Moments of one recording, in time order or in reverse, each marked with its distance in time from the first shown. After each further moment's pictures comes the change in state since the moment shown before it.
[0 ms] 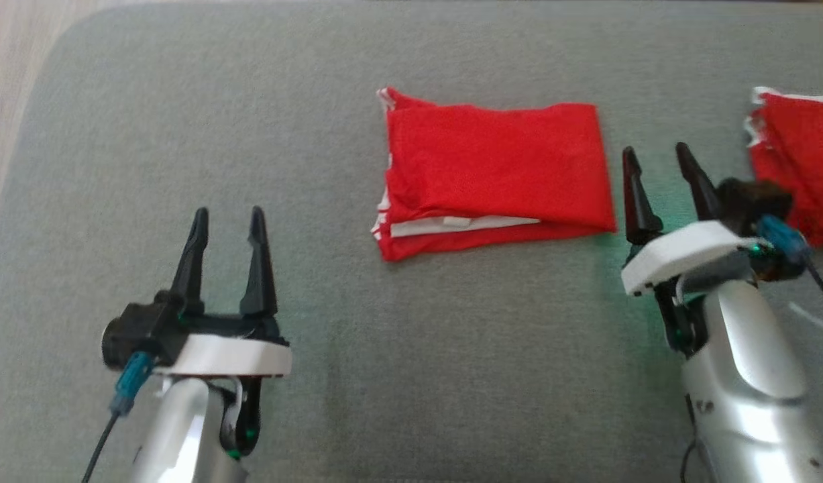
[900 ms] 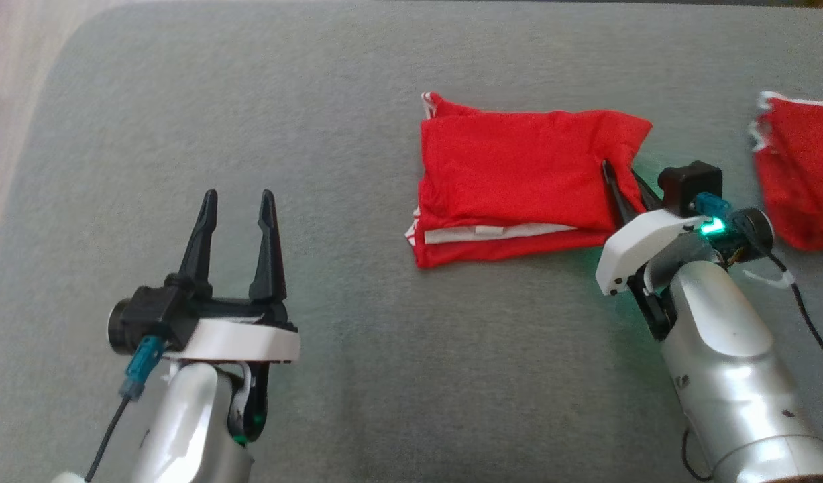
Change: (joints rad) left arm -0.056 -0.001 -0.041 0.011 -0.002 0.008 0.000; right arm -0.202 -0.010 0.085 0.376 -0.125 0.000 0.012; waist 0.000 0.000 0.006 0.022
